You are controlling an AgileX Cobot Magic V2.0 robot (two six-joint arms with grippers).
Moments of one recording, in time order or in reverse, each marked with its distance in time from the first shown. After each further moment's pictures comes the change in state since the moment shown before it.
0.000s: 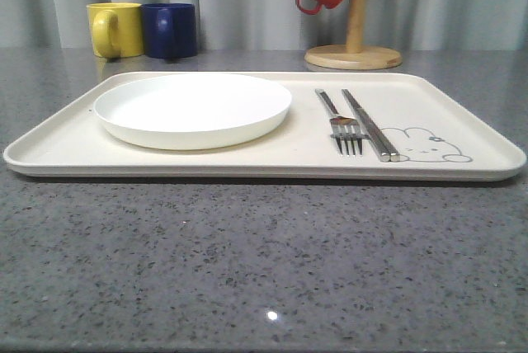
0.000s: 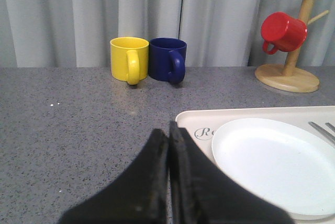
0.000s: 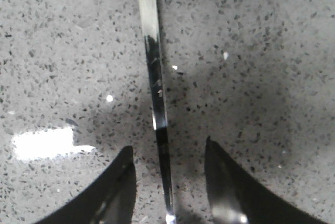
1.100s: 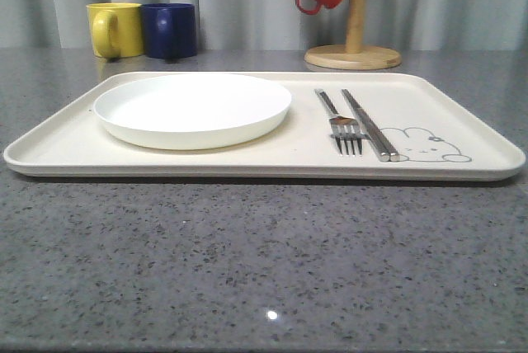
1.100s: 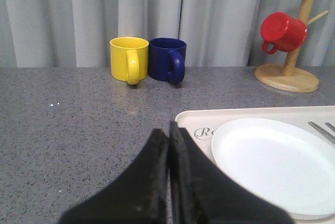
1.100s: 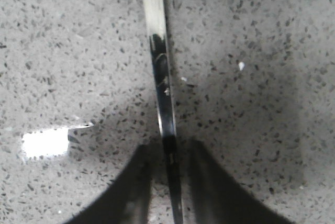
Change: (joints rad) left arm 0.000 0.000 0.000 0.000 0.000 0.000; right arm 0.000 0.040 0.000 0.025 -0.026 0.000
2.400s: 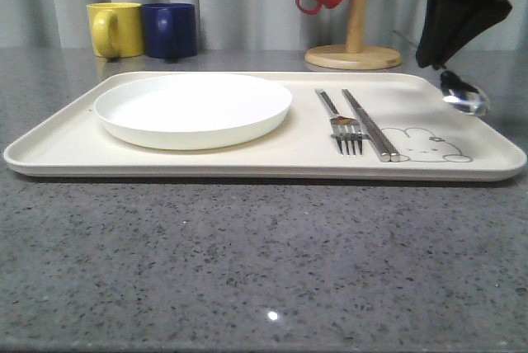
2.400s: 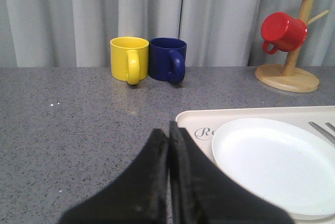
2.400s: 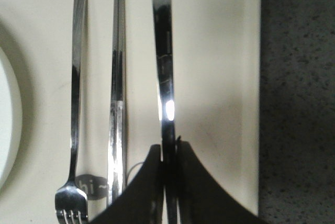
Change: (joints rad) left arm 0.000 0.000 0.000 0.000 0.000 0.000; right arm 0.494 -0.124 0.000 0.062 -0.082 0.346
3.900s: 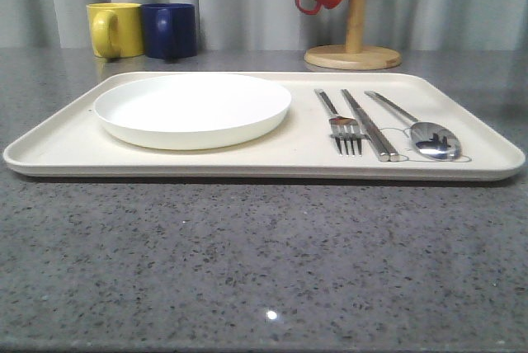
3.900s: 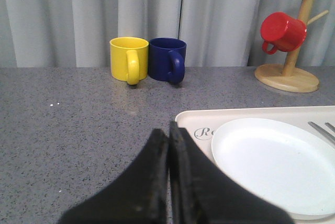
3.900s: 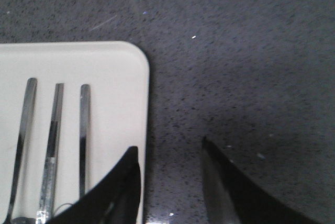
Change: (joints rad) left arm 0.000 0.000 0.000 0.000 0.000 0.000; right arm -0.100 -0.160 -0.039 -0.217 -0.006 -0.001
